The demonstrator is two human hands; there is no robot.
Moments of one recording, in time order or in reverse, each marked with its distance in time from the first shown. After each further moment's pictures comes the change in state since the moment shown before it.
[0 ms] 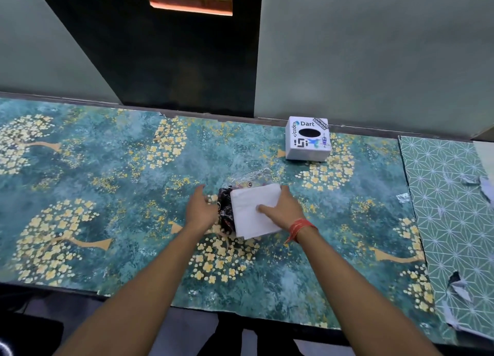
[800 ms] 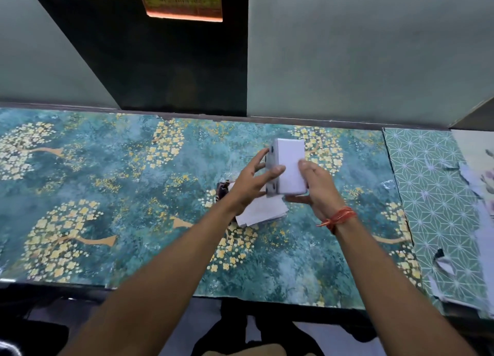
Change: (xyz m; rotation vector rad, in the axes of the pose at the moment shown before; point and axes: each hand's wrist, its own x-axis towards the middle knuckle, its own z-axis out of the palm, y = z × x) left_hand -0.067 0.096 0.032 -0.394 -0.610 0.249; right_hand -0.070 -0.019 -0.086 0.836 0.030 -0.074
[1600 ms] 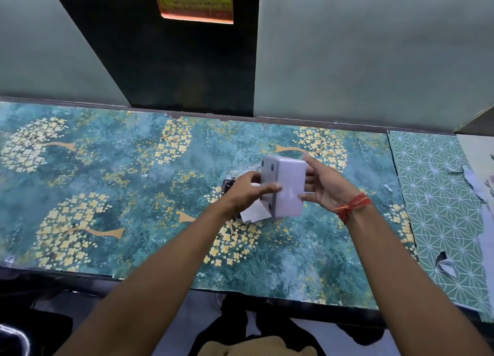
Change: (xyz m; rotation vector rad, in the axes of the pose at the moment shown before) left_hand -0.029 -0.005 -0.019 0.230 -0.017 -0.035; right_hand 0.000 -0.023 -0.008 0.008 -0.158 0.246
